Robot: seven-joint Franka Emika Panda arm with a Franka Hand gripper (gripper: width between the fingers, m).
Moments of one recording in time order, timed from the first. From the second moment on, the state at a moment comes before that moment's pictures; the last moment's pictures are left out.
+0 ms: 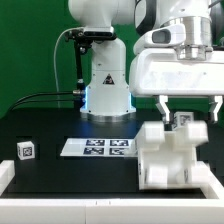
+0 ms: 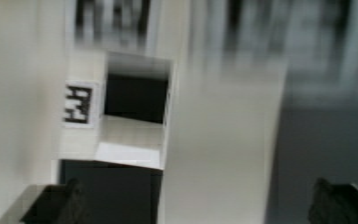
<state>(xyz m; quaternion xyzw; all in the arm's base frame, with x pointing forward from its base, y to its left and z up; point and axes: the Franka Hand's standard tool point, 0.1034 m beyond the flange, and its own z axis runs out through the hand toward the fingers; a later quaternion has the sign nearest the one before) 0.544 0.113 0.124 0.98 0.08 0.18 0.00</state>
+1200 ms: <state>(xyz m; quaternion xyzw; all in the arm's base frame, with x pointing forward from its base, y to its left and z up) 0.525 0.091 0.132 0.98 -0.01 0.19 -0.02</state>
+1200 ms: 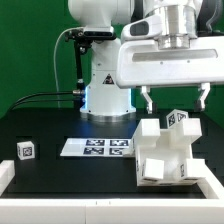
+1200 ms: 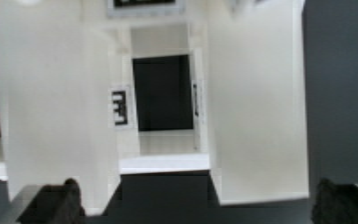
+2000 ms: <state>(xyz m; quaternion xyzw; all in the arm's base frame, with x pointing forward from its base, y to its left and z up) 0.563 0.082 0.116 0.98 -0.01 0.20 0.00</state>
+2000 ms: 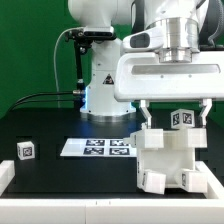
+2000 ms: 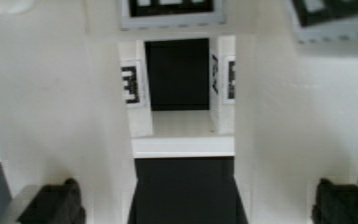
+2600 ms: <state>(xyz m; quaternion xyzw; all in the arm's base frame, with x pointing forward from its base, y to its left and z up) 0.576 0.085 0.104 0.98 0.00 0.20 0.00</state>
